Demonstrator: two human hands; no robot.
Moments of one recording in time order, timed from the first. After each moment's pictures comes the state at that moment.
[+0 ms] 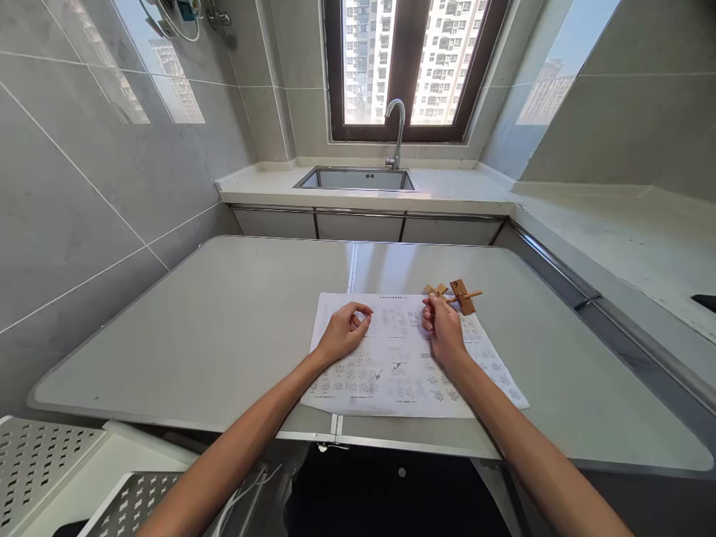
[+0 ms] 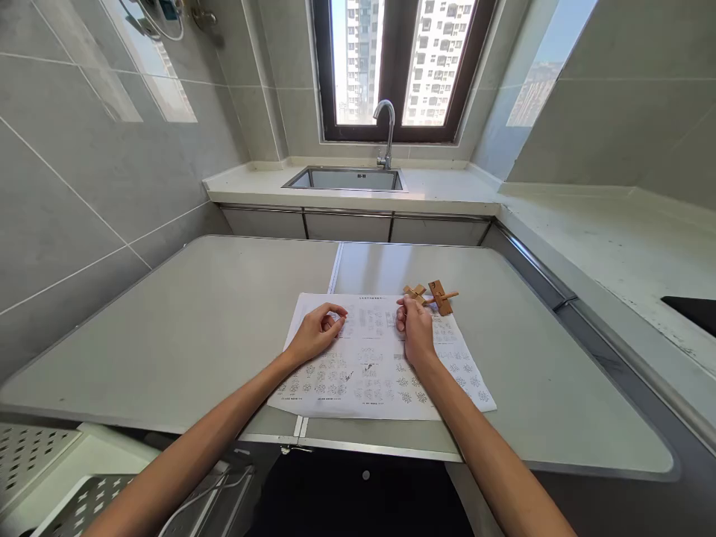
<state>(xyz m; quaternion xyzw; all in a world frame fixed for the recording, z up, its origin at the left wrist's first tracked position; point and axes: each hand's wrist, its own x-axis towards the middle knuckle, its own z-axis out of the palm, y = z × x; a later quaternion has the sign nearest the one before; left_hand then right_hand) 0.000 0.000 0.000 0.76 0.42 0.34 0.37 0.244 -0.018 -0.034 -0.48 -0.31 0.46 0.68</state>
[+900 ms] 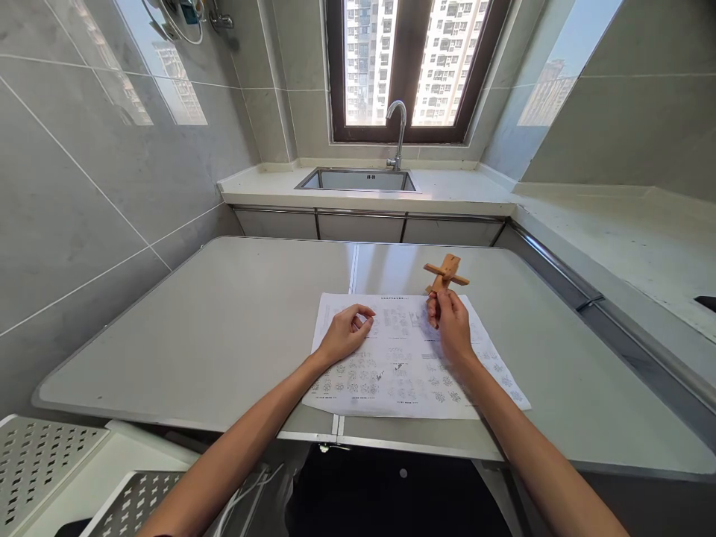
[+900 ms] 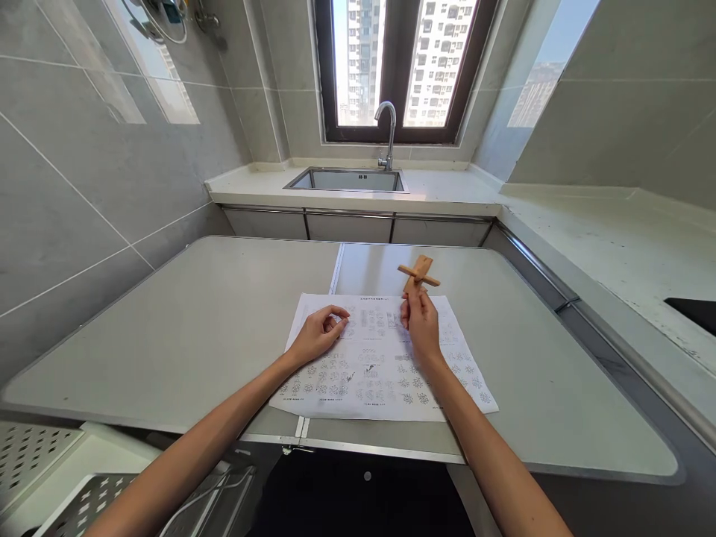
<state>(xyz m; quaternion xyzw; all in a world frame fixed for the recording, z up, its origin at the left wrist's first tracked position) 0.000 -0.001 -0.001 0.75 0.43 0.33 0.38 0.245 -0.028 -0.012 -0.46 -0.39 0.39 0.69</state>
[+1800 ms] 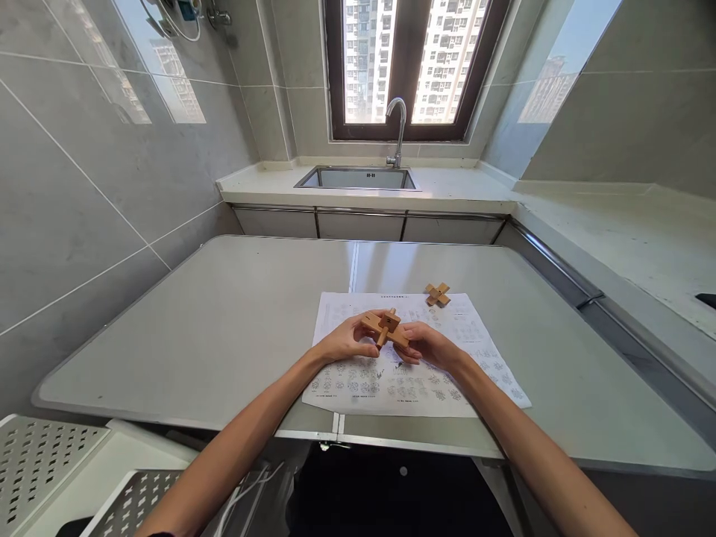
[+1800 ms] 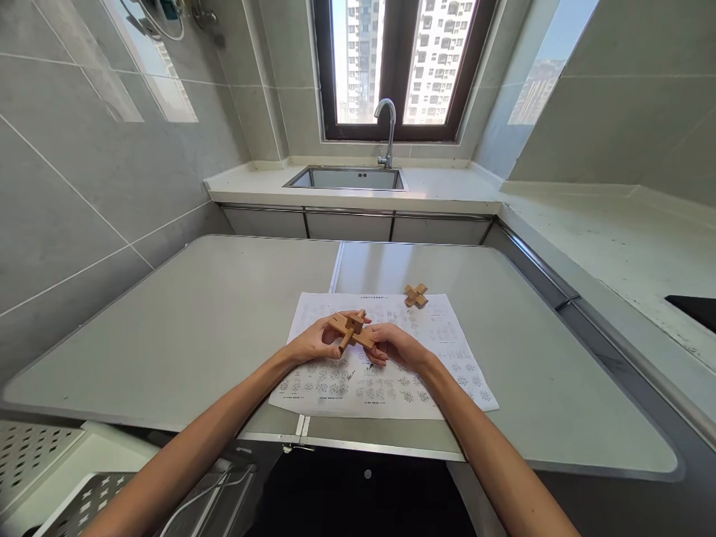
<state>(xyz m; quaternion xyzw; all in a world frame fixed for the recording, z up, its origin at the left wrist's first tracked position) -0.004 0.008 -0.008 0.67 0.15 0.27 0.67 0.231 -0.039 -0.016 -0.21 -0.53 0.74 0.36</state>
